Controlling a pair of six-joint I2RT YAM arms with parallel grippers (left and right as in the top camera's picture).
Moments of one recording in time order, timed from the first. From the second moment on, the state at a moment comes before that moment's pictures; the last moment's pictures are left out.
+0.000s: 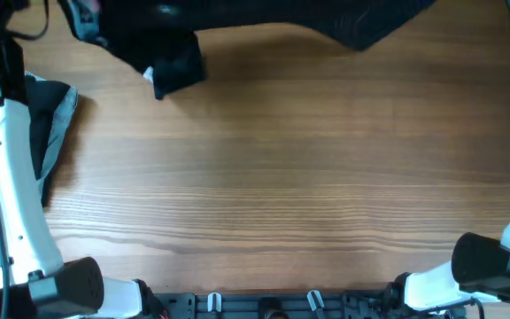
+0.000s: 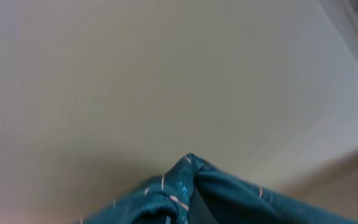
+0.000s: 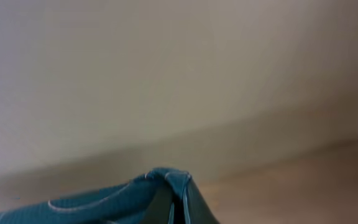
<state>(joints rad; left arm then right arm) 0.22 1.63 1.93 -0.33 0.60 -0.58 -0.27 1.70 2.09 -0.70 -0.17 0.22</state>
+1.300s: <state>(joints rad) 0.07 1.79 1.21 -0.68 0.43 -0.50 -0.36 1.86 1.41 -0.76 -0.18 0.08</state>
